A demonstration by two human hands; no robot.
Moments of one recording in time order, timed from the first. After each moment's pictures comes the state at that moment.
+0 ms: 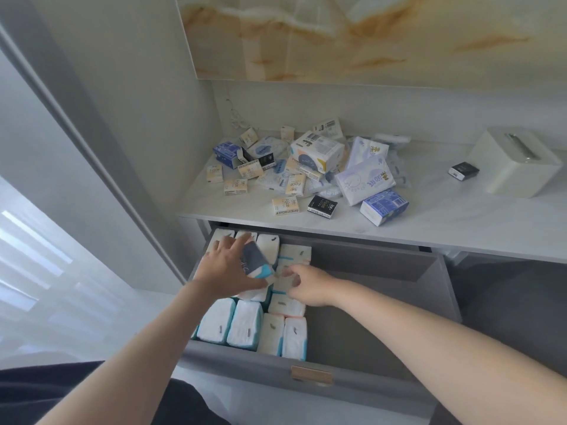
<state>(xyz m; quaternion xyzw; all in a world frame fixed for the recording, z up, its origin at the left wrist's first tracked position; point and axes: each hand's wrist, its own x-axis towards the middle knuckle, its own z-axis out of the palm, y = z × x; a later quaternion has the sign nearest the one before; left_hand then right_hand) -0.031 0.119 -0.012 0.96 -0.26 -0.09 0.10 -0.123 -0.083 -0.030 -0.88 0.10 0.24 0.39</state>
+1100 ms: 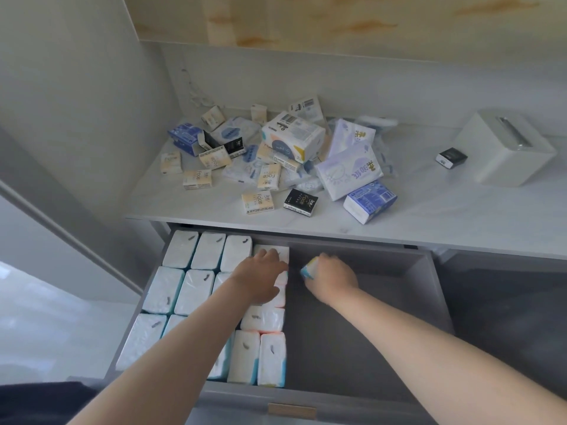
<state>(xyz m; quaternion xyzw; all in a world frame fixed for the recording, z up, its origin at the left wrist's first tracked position) -0.020 0.001 -0.071 0.87 -0.46 -0.16 -0.05 -0.107 -0.156 -0.081 -0.93 0.29 0.14 0.15</state>
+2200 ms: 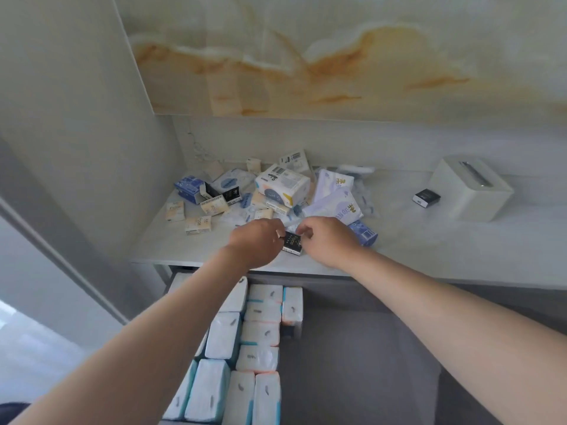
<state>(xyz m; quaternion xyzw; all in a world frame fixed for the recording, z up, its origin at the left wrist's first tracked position) 0.025 -0.042 0.062 0.93 -0.35 -0.06 0.12 -0.068 -0.194 0.070 -0.96 0.15 -0.04 0.23</state>
